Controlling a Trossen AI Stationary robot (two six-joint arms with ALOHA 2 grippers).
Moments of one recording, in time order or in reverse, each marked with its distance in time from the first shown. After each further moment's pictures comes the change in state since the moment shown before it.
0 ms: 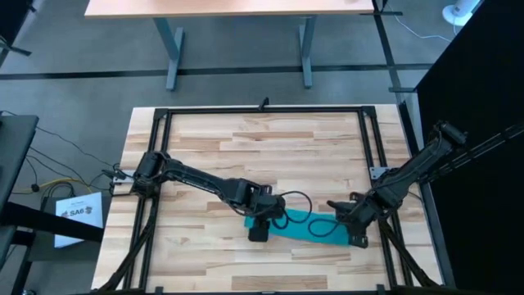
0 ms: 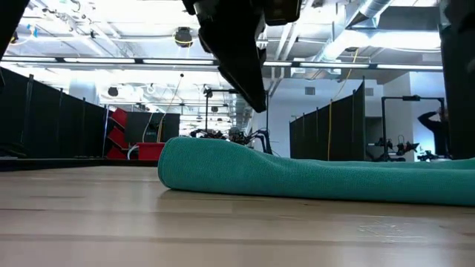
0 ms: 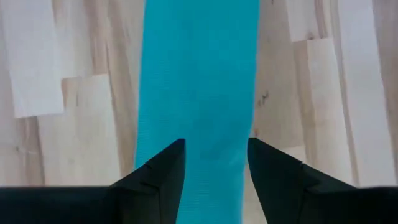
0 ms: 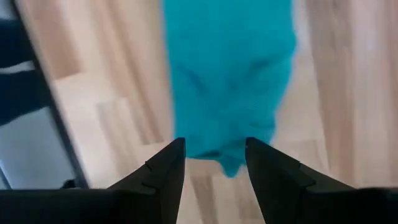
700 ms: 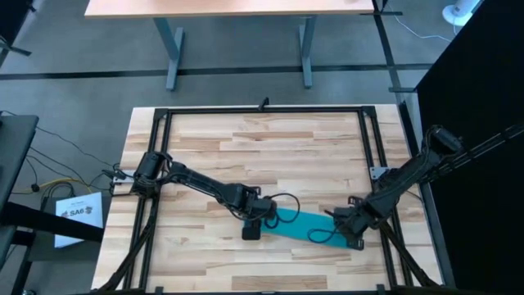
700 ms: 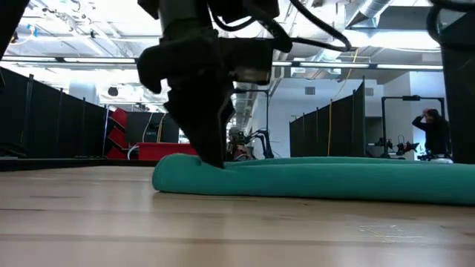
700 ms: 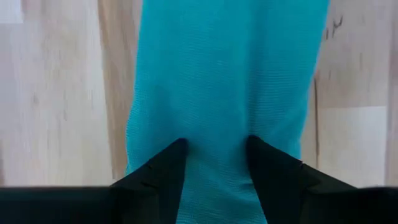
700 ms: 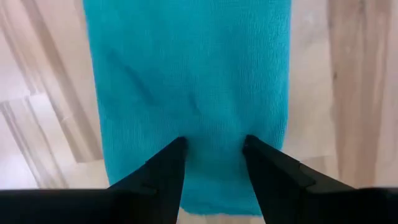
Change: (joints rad) left arm -0.005 0.002 -0.228 0.110 -0.028 -0.067; right arm 0.056 0.134 -0.166 0.173 0.026 0.025
